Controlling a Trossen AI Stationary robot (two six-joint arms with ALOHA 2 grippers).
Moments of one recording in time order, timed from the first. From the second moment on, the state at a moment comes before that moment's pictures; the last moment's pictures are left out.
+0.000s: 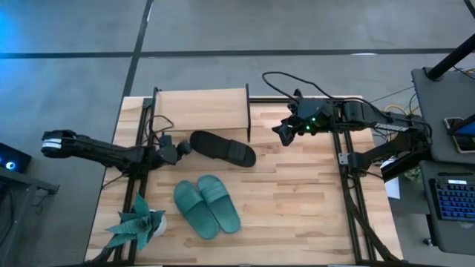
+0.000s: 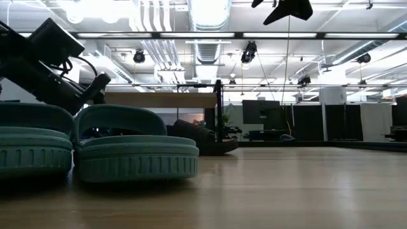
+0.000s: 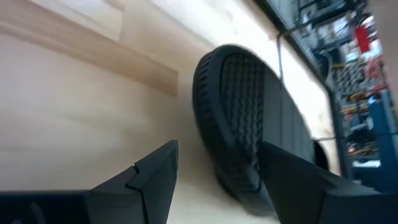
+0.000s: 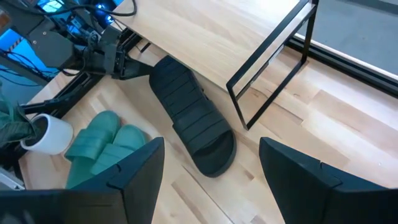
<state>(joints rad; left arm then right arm) 0.02 0.89 0.11 0.12 -0.63 -1.58 -0.08 1.27 1.45 -0.92 0.24 0.69</state>
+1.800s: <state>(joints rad) -0.15 1.01 1.03 -0.13 -0.48 -0.31 -0.08 1.23 1.45 -0.98 0.24 0.65</state>
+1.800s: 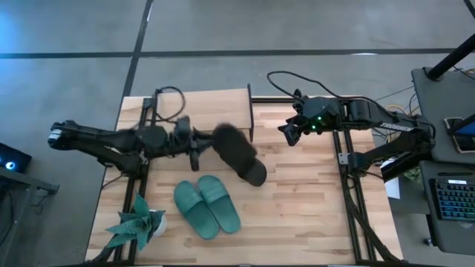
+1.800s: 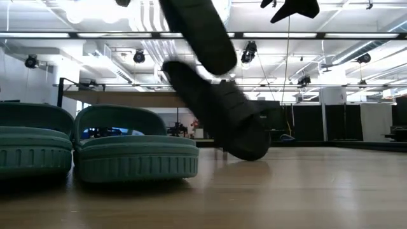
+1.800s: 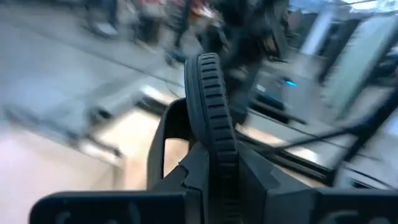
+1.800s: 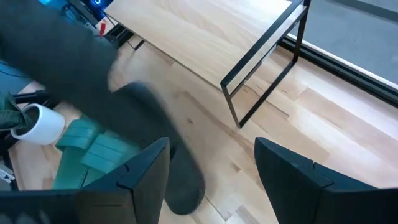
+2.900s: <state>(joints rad) -0.10 1.65 1.74 -1.09 -1.05 0.25 -0.08 1.21 1.45 -1.08 0.29 0.64</state>
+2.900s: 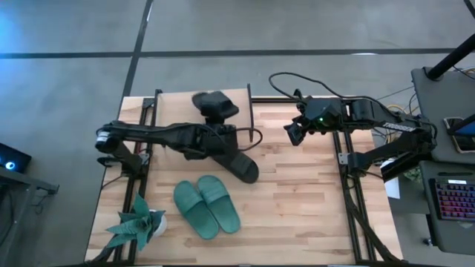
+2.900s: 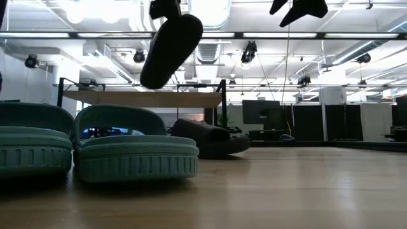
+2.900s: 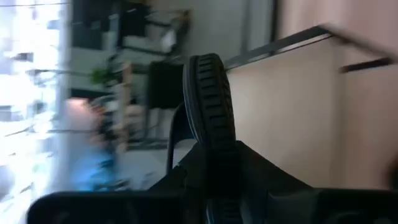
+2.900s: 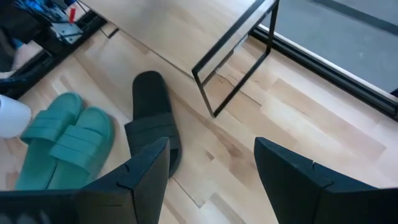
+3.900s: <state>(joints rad) -0.28 1.48 1.68 -1.04 -1.21 0.20 -0.08 1.21 1.45 -1.06 0.25 0.51</state>
